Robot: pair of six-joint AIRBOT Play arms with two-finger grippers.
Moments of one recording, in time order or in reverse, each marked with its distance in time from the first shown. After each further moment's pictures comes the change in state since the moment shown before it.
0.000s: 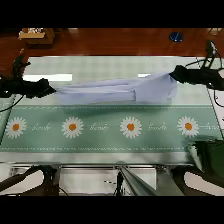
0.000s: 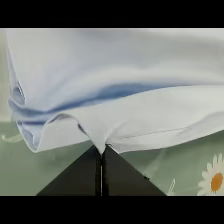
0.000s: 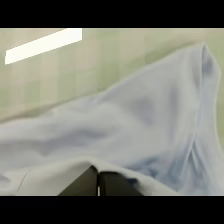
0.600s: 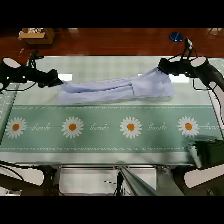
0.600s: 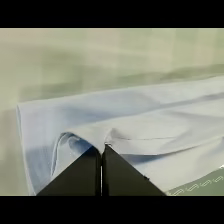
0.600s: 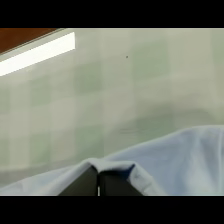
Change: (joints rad) left arm -0.028 -0.456 0.362 -0.012 -0.004 0.038; right arm 0.075 -0.424 0.317 -0.010 -0.122 0.075
